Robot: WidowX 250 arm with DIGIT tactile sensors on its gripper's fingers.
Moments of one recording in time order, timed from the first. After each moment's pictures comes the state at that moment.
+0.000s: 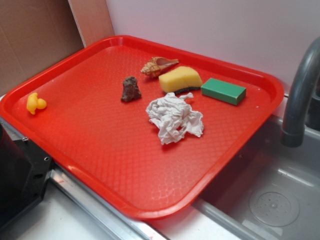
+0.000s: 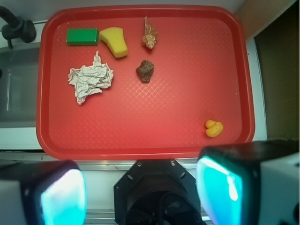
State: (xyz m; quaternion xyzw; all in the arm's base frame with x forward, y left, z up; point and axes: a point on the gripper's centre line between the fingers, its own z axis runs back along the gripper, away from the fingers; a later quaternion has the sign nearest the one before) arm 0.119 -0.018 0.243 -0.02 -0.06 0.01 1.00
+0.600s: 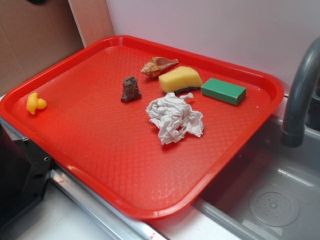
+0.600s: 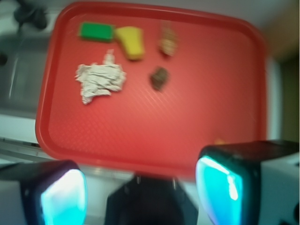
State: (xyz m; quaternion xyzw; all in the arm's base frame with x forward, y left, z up) arm 0.168 -0.030 0.199 -0.03 -0.02 -0.12 0.99
